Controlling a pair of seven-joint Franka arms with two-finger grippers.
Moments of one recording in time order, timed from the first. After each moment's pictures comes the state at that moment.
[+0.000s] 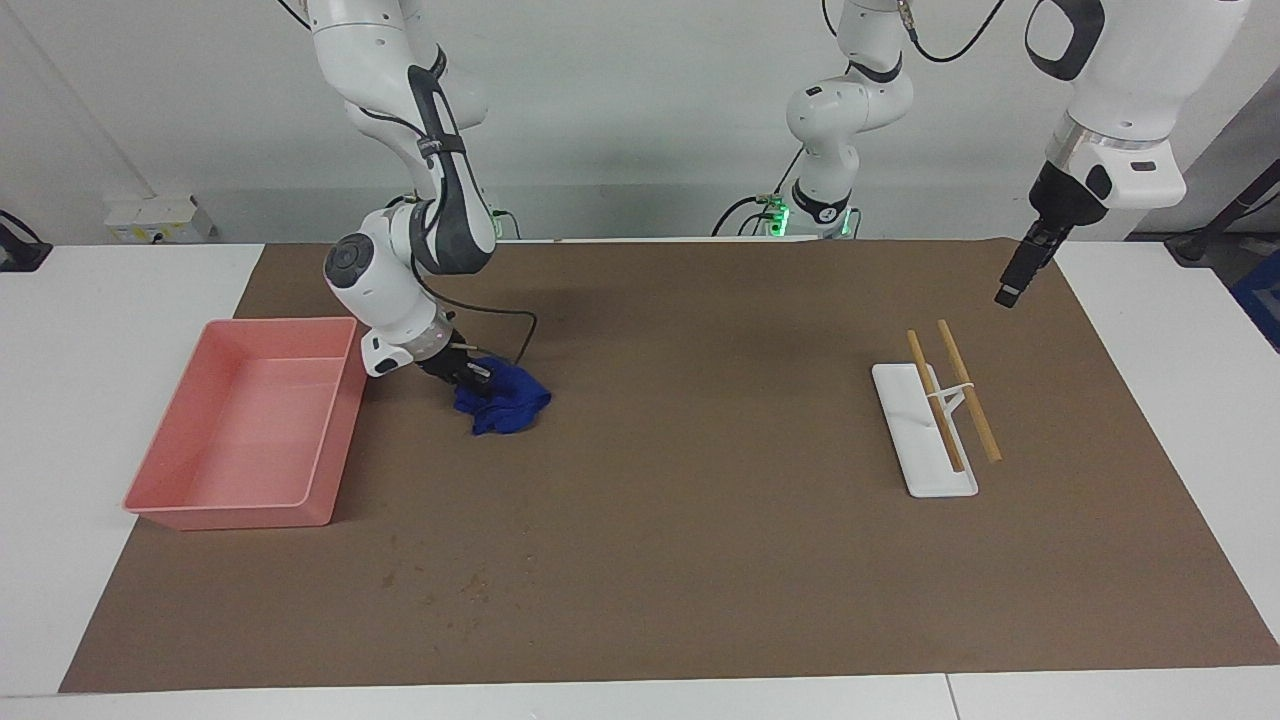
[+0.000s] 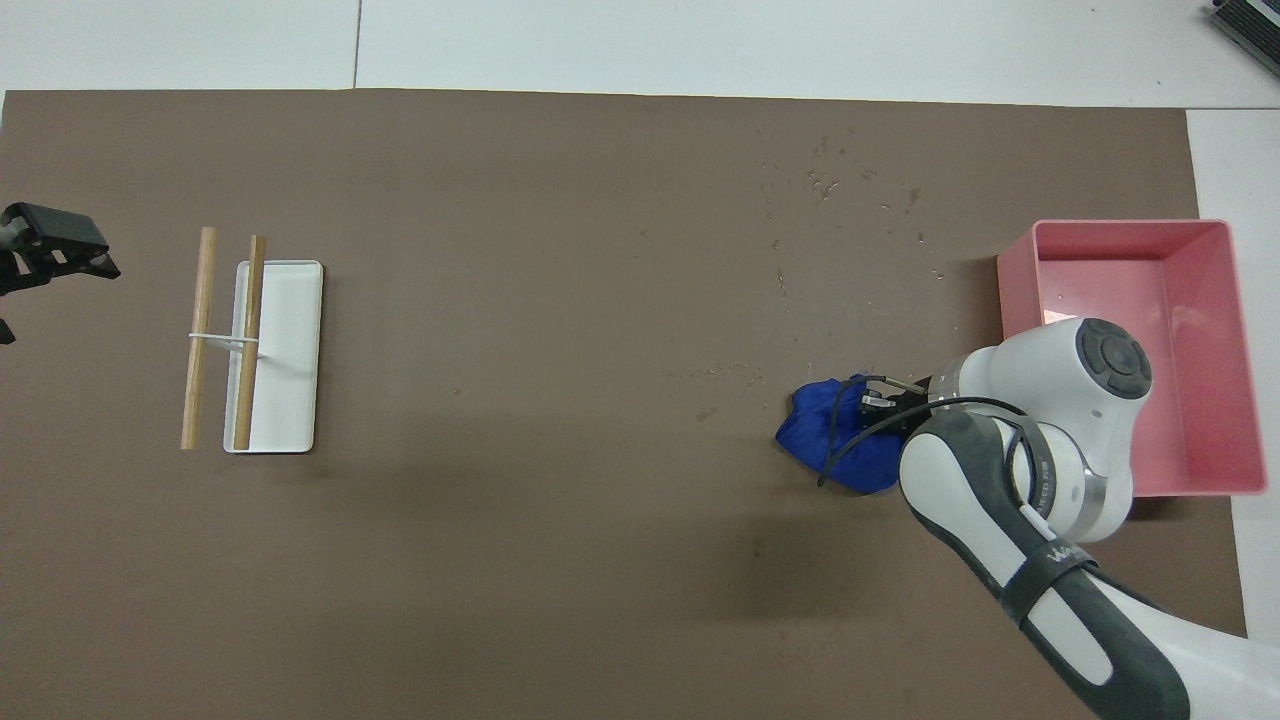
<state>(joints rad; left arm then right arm) 0.28 -0.06 -0.27 -1.67 0.01 1.74 -0.47 0.13 0.11 0.00 -2.29 0.29 2.28 0.27</state>
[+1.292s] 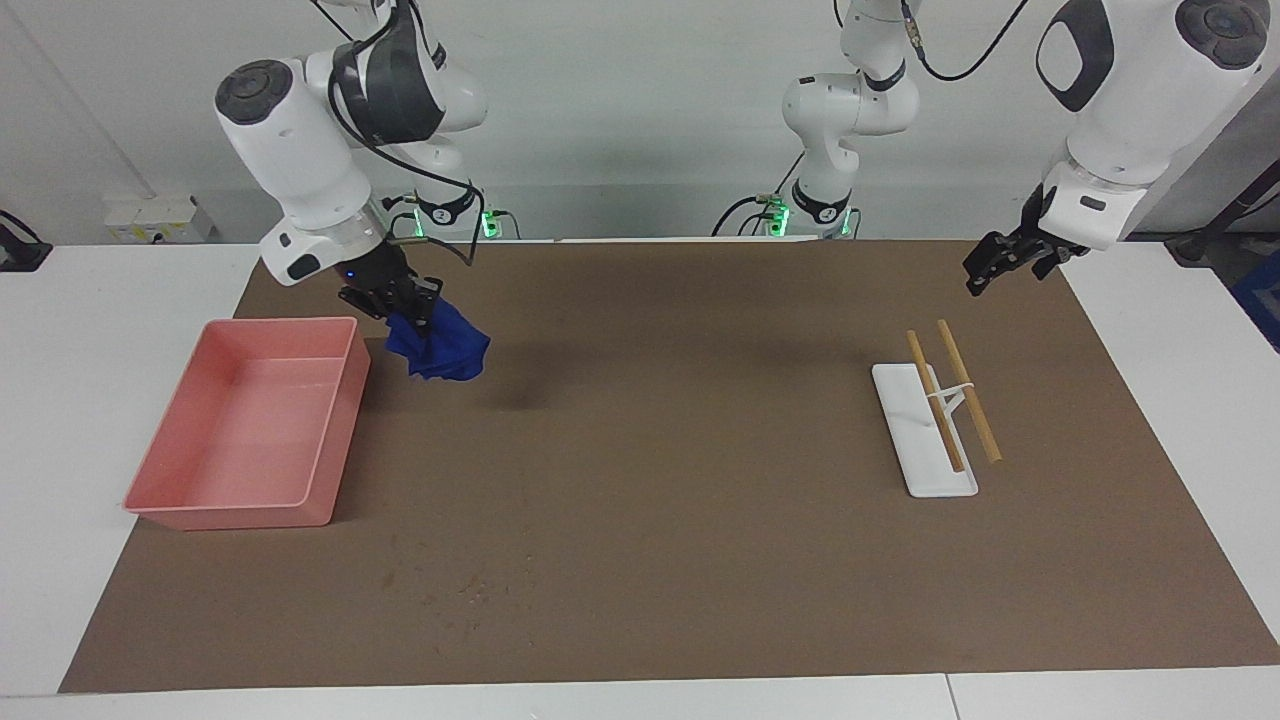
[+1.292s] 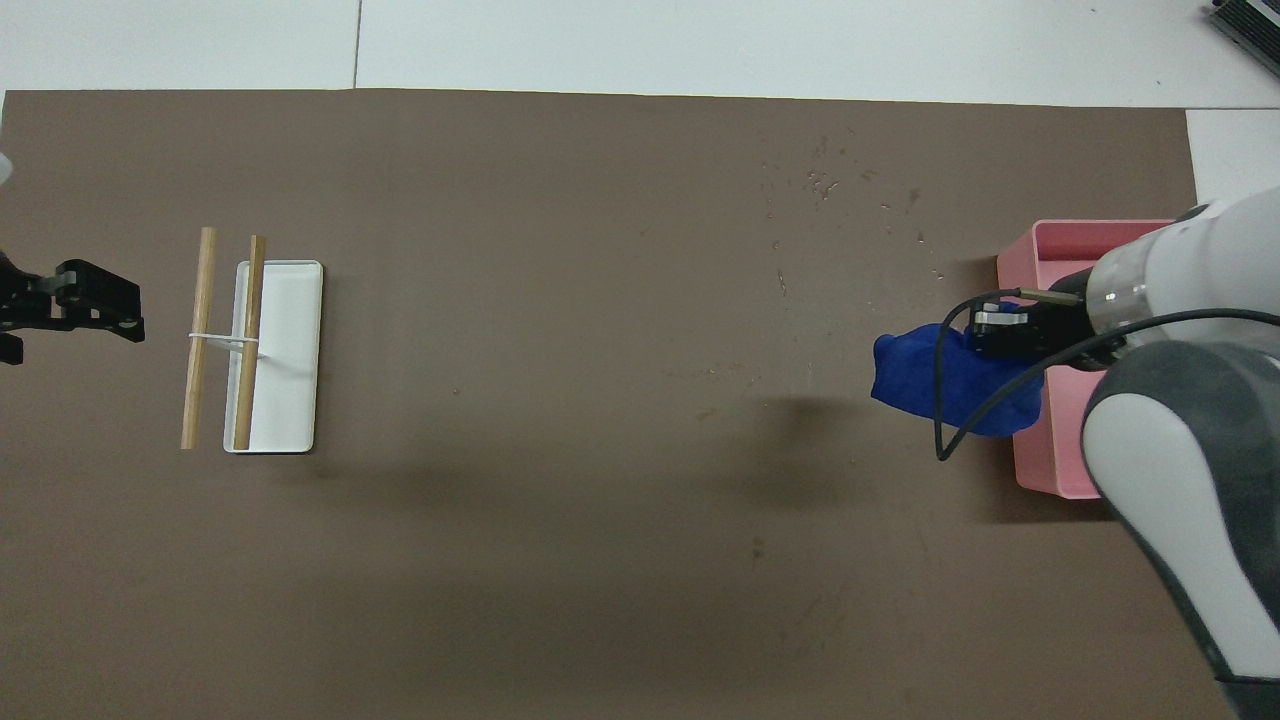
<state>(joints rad) -0.10 0.04 0.08 -1.55 0.04 1.48 -0.17 0.06 -0.03 0.00 -1.83 0.13 1.83 0.25</state>
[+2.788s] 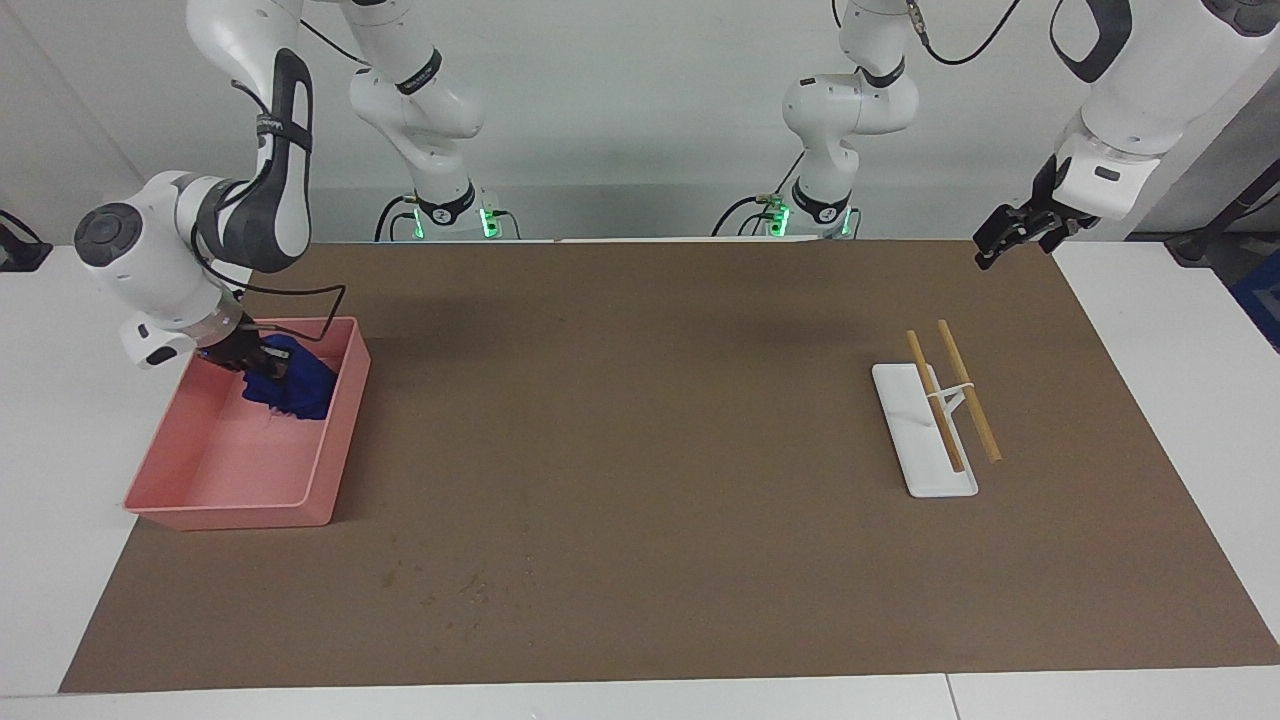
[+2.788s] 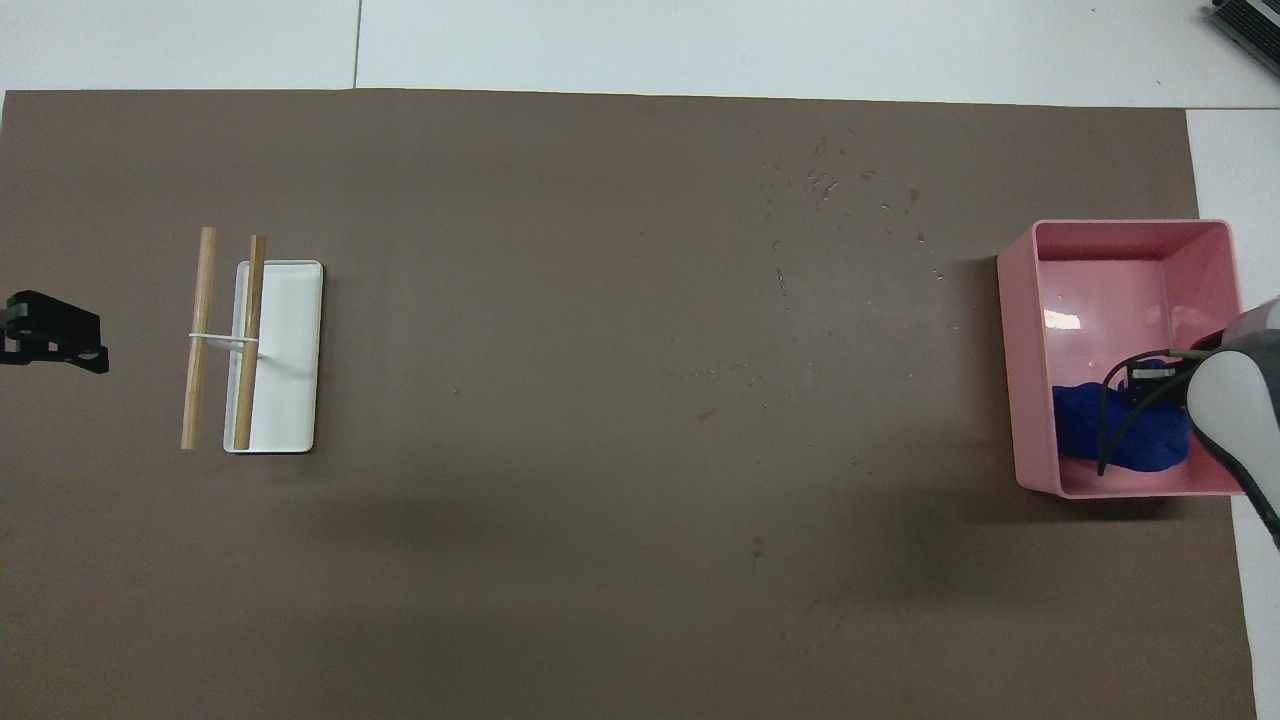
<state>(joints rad) -0.04 -0.02 0.05 -1.59 0.04 1.46 -0.16 -0.29 0.13 -0.01 -2.02 -0.06 2.02 -0.12</state>
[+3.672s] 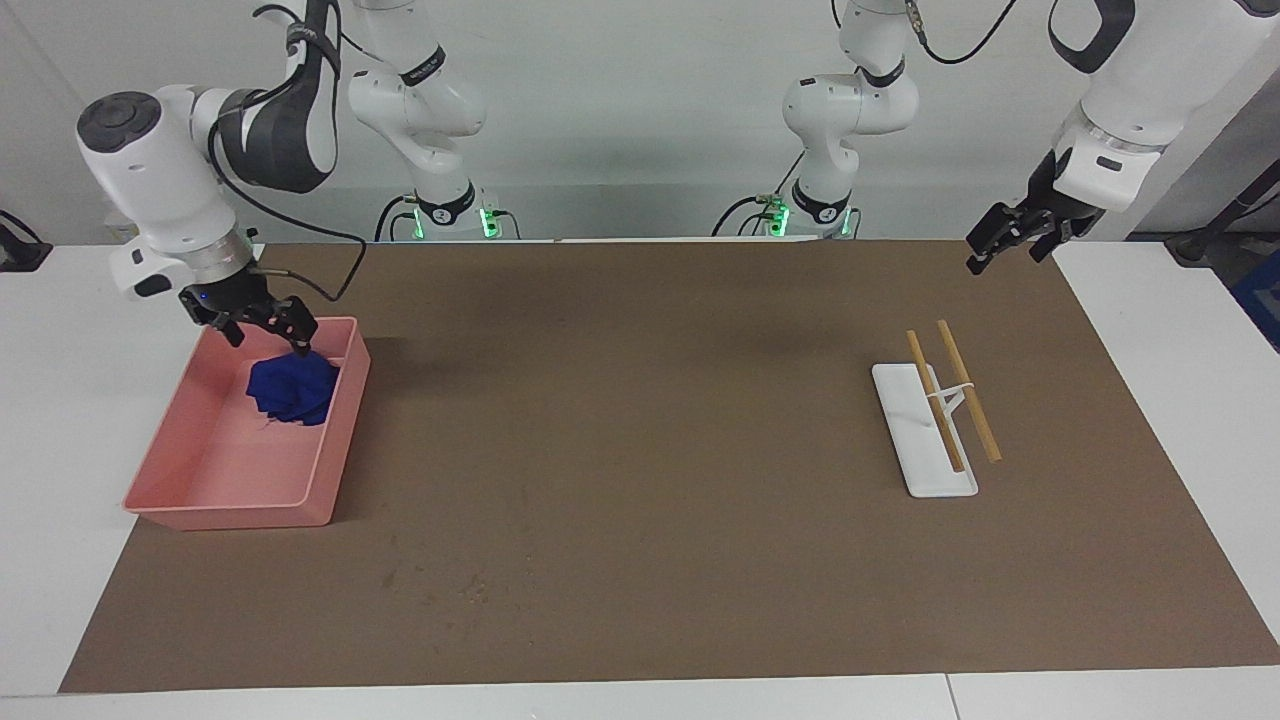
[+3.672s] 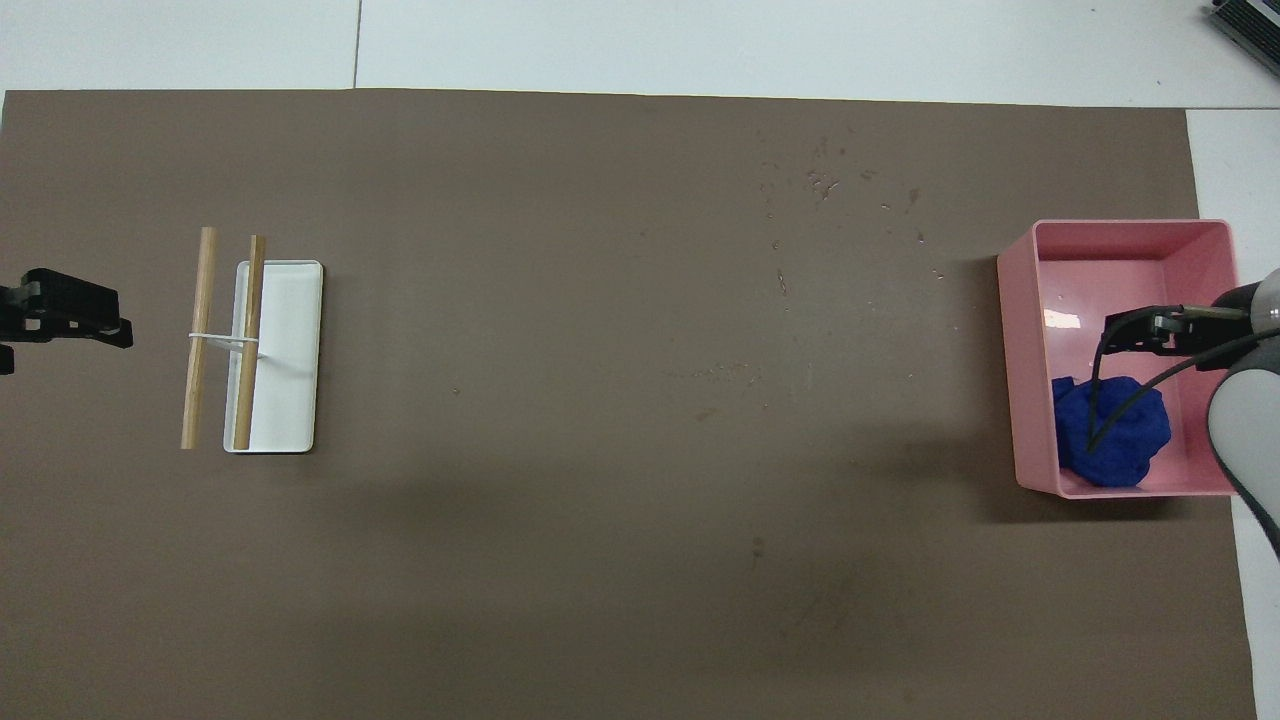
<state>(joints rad) -0.04 -0.02 0.04 -1.59 -0.03 1.52 -0.16 -0.14 -0.04 0.02 -1.92 -0.05 1.91 0.11</state>
